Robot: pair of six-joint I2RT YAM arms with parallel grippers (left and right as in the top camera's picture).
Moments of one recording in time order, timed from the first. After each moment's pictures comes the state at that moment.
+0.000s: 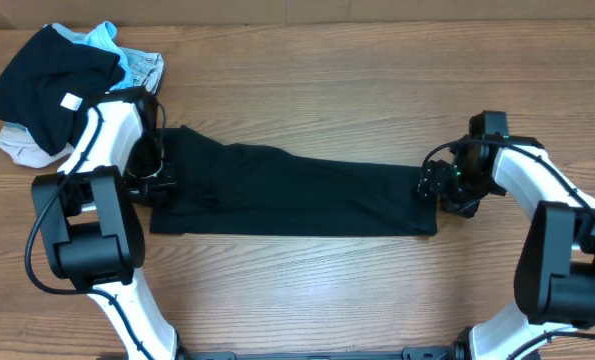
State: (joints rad) left arm 0.13 2.09 1.53 -1.29 -0.11 -0.13; right arm -0.10 1.83 1.08 -0.80 -0.32 0.30
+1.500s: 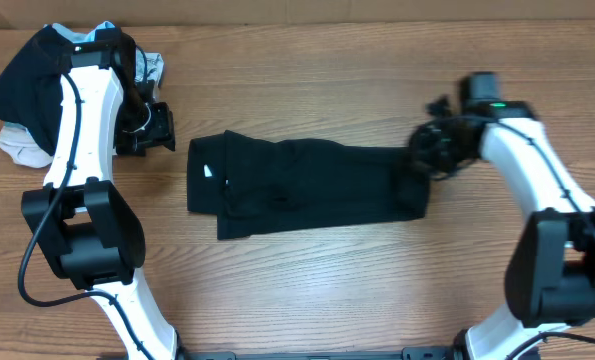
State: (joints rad) left arm 0.12 2.09 1.91 -1.42 0.06 -0.08; right arm 0.08 1.82 1.33 -0.87 -0.45 0.30
